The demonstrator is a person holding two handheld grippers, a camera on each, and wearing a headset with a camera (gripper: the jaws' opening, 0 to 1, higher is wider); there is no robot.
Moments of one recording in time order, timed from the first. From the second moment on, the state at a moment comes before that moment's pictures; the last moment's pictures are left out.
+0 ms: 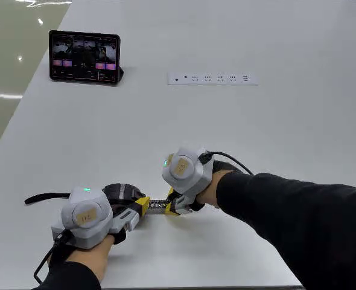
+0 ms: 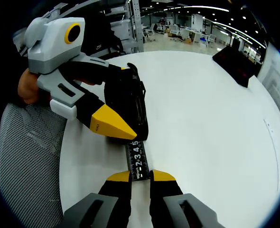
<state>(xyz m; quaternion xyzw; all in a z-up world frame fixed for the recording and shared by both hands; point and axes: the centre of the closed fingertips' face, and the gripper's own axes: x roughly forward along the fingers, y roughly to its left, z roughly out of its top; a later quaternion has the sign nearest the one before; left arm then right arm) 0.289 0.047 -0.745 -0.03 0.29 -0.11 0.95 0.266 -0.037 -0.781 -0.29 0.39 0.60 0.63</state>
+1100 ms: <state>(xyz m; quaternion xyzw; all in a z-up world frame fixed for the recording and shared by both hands) 0.288 0.047 -0.744 -0.03 0.29 -0.11 0.95 0.265 -0.008 -0.780 -0.28 0.36 0.62 0.63</state>
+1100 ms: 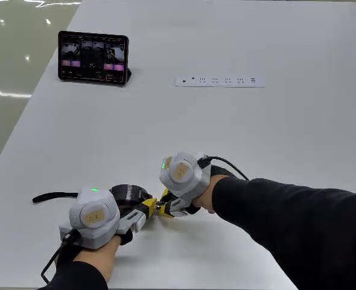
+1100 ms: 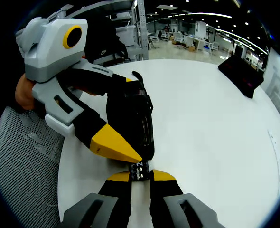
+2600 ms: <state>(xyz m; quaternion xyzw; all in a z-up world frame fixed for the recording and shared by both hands) 0.288 0.046 -0.745 -0.03 0.31 -0.13 0.94 0.262 -0.005 -0.781 -0.30 0.35 0.61 0.64</state>
